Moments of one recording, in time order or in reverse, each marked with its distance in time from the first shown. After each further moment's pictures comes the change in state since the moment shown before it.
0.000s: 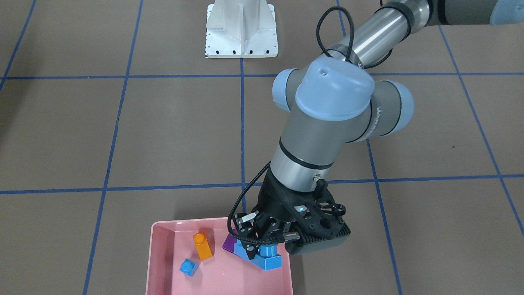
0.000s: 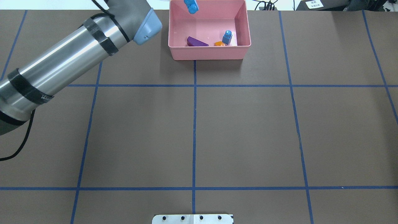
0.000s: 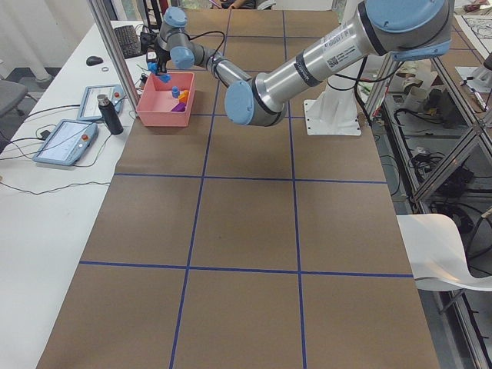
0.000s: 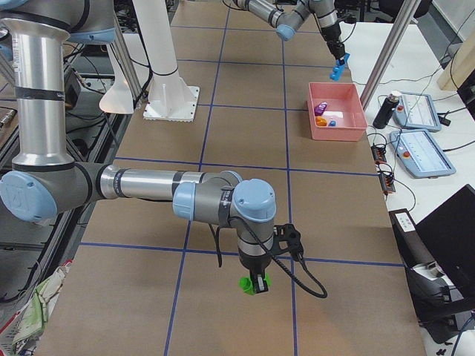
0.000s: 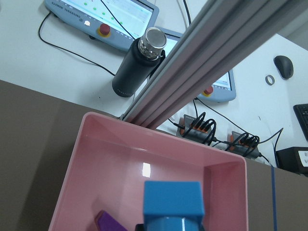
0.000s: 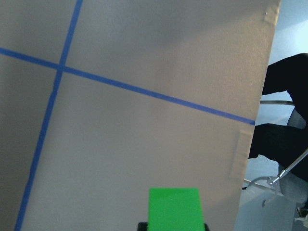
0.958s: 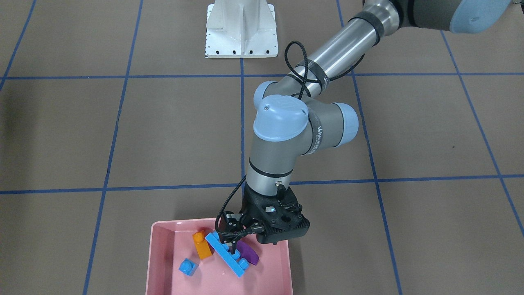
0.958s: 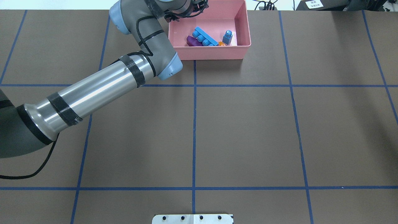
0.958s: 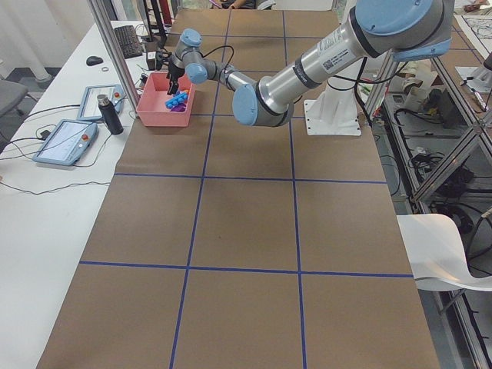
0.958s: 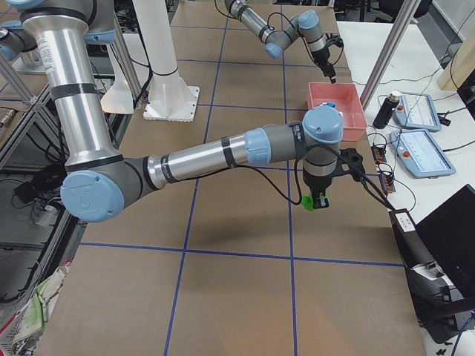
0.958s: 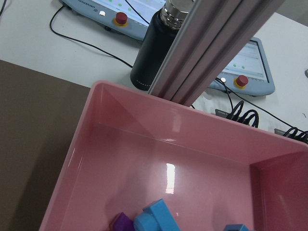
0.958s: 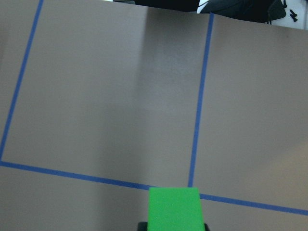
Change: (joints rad) left arm 0.075 0.005 0.018 0.068 0.102 0.033; right arm -0.201 0.293 -0.007 -0.009 0.226 0.451
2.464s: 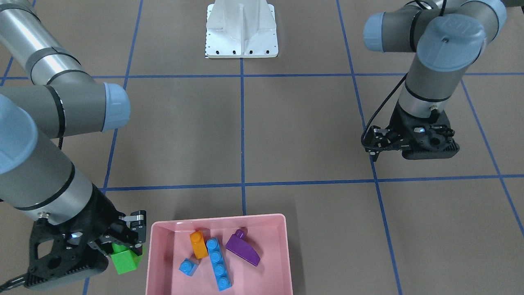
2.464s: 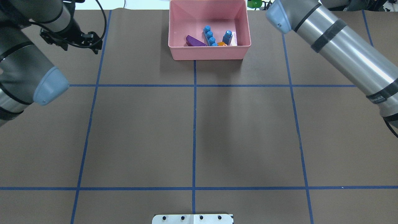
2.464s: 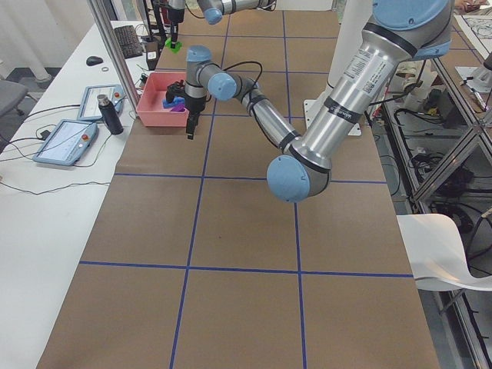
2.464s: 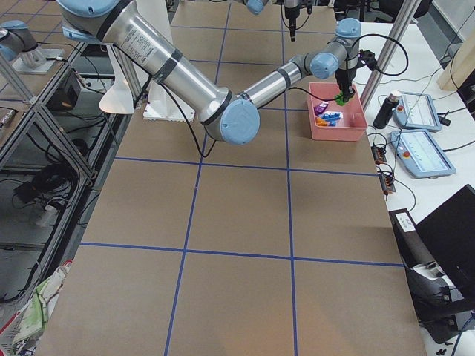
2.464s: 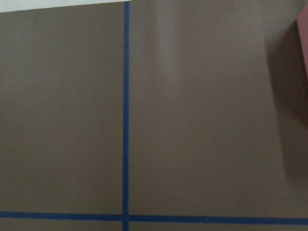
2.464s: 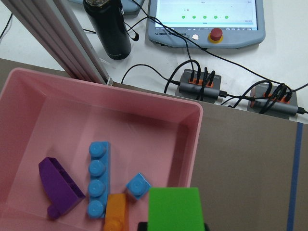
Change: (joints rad) left arm -0.160 0.657 -0.905 0.704 -0.235 0.602; right arm -0.540 0.680 -0.522 0.404 -0.272 0.606
